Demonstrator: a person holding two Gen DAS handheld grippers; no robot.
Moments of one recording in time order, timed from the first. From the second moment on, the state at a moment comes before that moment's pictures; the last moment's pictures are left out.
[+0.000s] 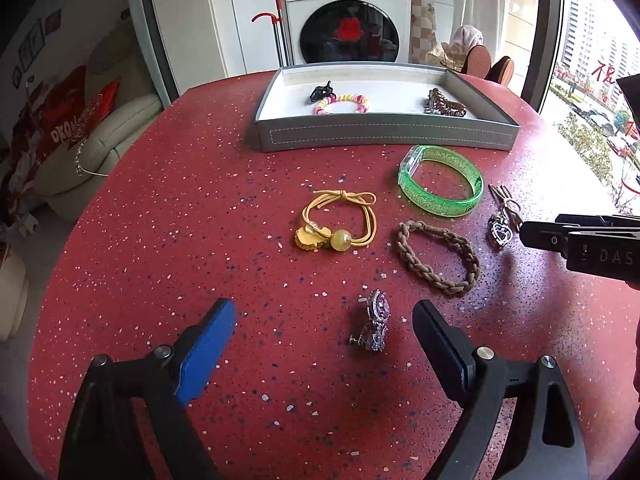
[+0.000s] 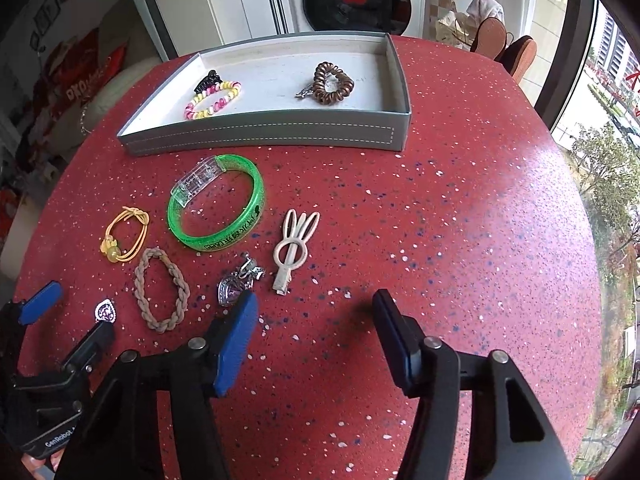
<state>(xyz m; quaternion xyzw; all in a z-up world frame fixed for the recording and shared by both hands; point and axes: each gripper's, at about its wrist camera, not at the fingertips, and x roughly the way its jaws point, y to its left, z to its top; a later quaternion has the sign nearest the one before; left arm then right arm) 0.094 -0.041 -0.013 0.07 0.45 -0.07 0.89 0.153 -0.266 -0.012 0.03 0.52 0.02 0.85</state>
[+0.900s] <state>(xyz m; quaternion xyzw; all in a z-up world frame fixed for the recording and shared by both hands) 0.091 -0.056 -0.017 0.08 0.45 -0.10 0.88 0.155 -0.265 -0.007 0.03 0.49 0.03 0.87</state>
